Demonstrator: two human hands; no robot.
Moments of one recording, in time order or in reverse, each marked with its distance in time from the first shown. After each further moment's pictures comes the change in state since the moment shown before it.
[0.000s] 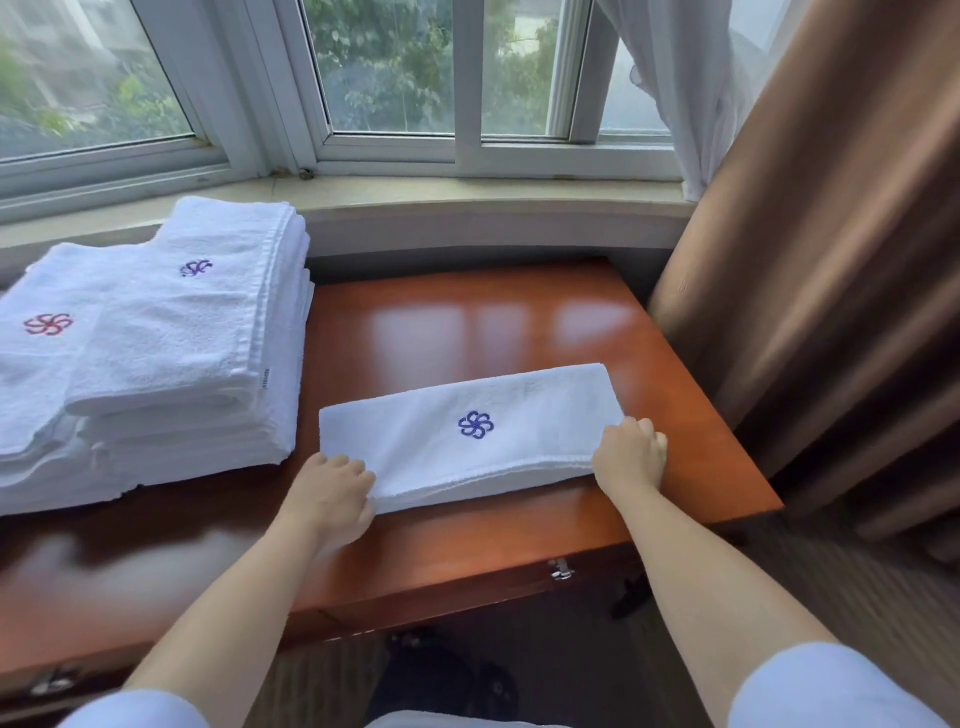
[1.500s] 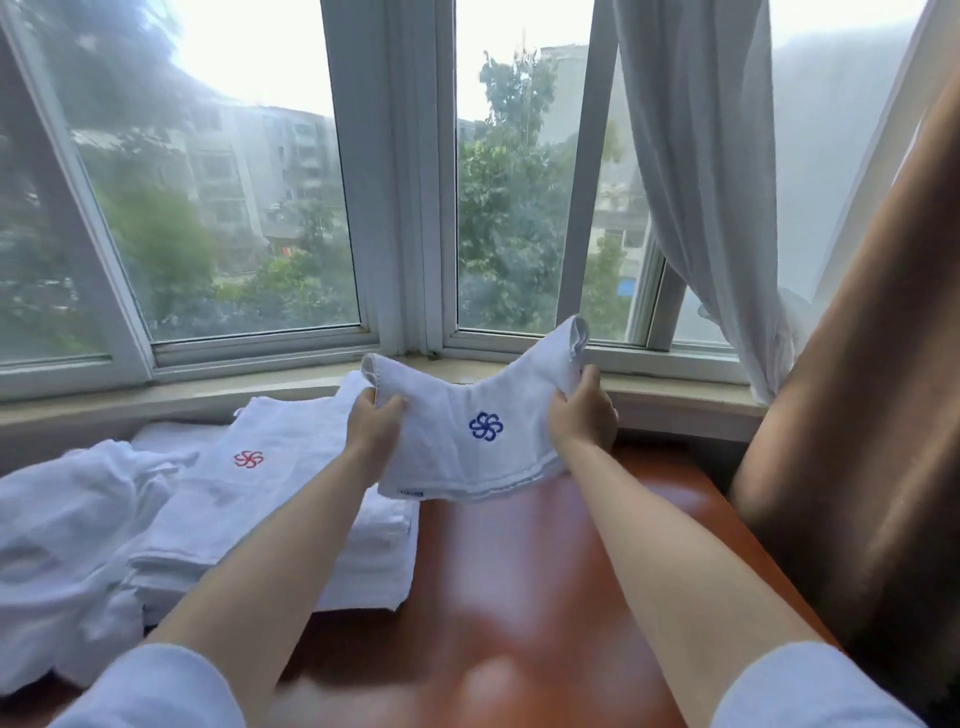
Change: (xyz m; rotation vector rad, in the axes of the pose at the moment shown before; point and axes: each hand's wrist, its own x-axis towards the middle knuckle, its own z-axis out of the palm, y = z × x) left_hand 0.026 -0.144 -0.206 -1.660 0.670 -0.706; right_hand 0.053 -0.225 -0.232 0.848 0.360 -0.062
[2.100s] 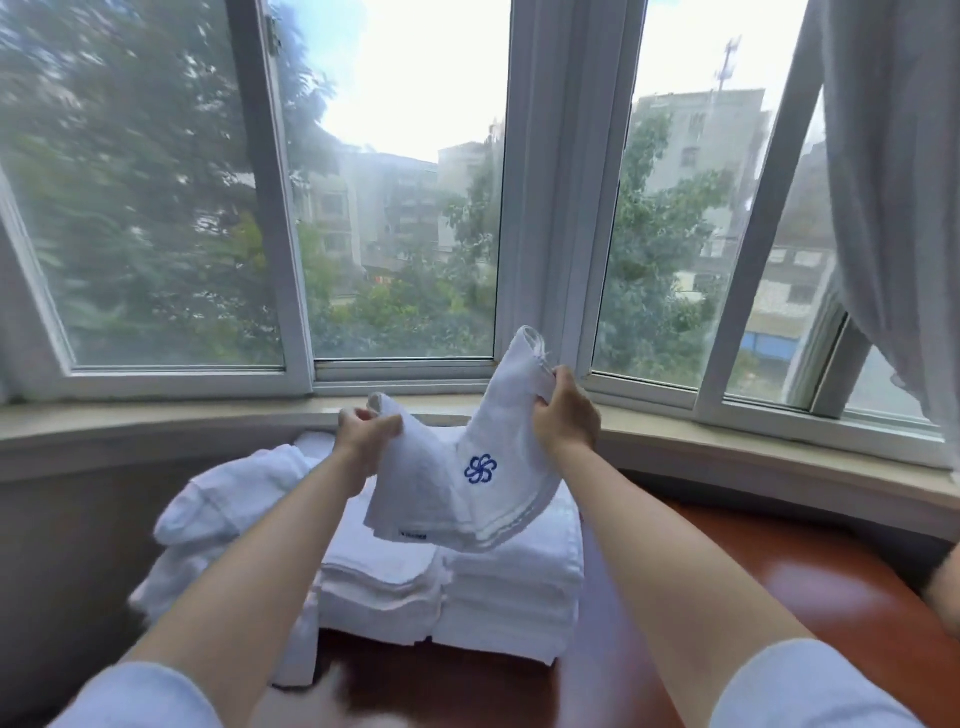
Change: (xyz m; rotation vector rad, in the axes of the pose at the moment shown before) left_hand 0.057 0.012 -0.238 -0.066 0.157 -0.122; right_hand -0.082 -0.198 0.132 0.046 -0.168 -0.330
